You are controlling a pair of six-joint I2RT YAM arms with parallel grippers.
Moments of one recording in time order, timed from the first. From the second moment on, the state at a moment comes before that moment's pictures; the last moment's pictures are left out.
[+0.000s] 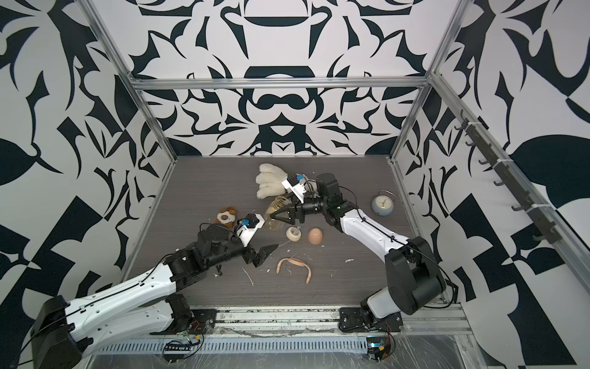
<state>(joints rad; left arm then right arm) -0.93 0.96 0.59 0.01 0.04 0.01 0.47 1.48 0.97 0.12 -1.09 0.10</state>
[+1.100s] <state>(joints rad) -0.93 1.11 0.58 0.28 -0.10 0.05 0.49 1.51 0.91 0.31 -1.14 0.25</state>
